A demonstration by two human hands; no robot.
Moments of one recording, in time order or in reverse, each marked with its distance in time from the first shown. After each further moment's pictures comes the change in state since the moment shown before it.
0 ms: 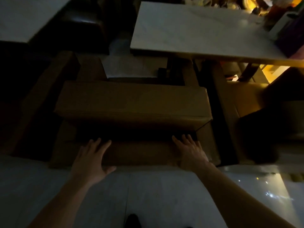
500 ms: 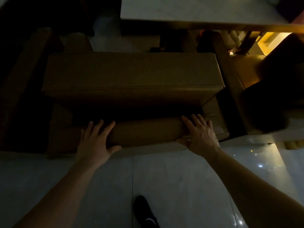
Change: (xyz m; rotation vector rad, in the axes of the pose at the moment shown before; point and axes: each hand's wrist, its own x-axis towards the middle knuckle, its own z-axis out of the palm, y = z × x) left_hand 0.024 -0.032 0.042 -0.097 0.054 0.111; right_hand -0.004 -0.012 0.061 -0.046 0.289 0.104
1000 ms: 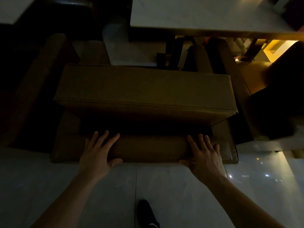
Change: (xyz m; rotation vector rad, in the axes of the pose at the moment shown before) left_hand -0.038 -0.020 0.012 -0.034 0.033 0.032; right_hand -0.062 -0.030 0.018 -0.055 -0.087 0.072
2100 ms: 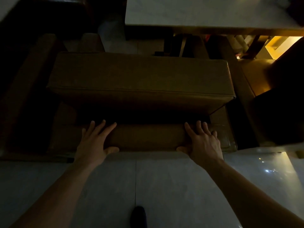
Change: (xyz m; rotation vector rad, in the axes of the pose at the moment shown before) left_hand 0.083 -0.002 -0.017 -0.048 -0.017 0.005; right_hand 0.084 0.007 -0.023 0.035 0.075 0.005
